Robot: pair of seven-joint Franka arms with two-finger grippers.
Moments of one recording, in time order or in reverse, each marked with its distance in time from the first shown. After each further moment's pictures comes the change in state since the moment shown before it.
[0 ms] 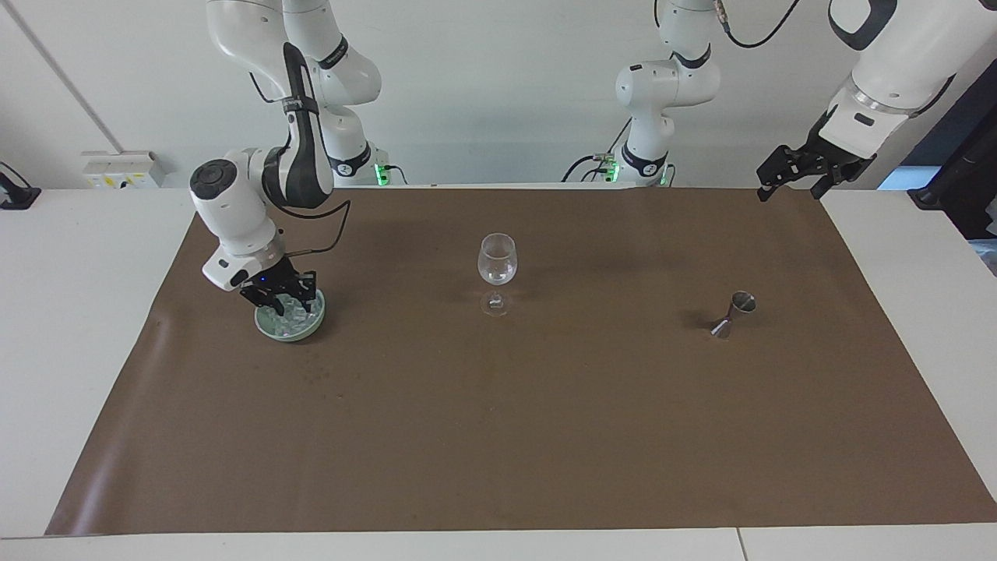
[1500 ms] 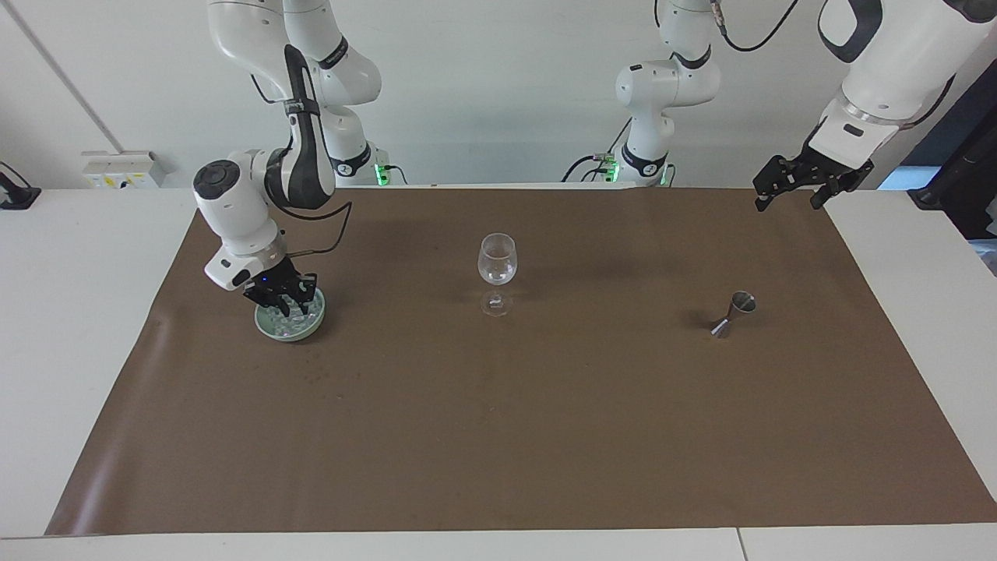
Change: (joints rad) left arm -0.002 0.003 -0.018 -0.024 0.025 0.049 0.020; right arm 0.000 0.000 0.000 -0.022 0.001 0.027 0.000
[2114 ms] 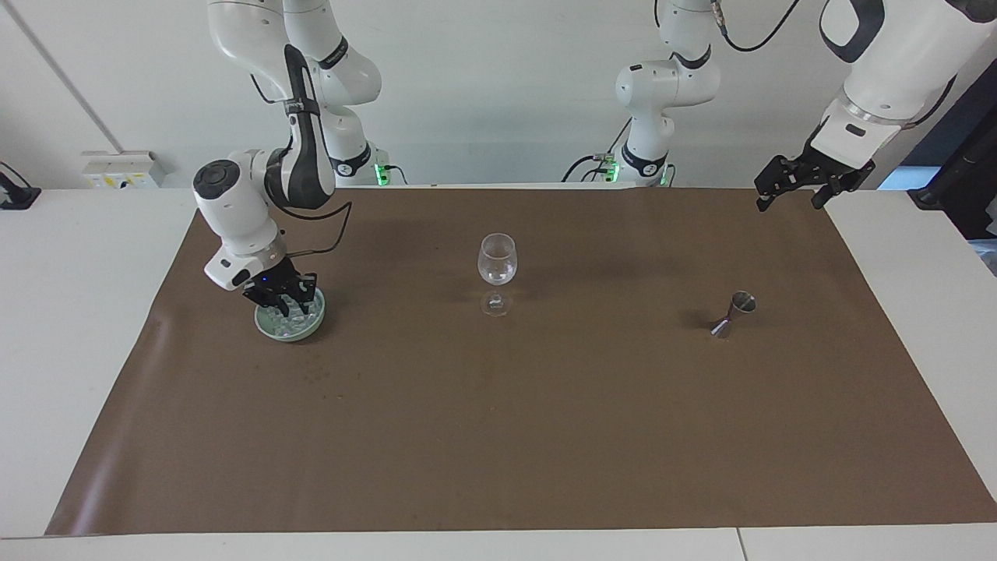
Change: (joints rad) left arm 0.002 0.000 0.004 0.000 0.000 0.000 0.000; right arm 0.000 -0.001 0.000 0.000 0.000 0.001 0.000
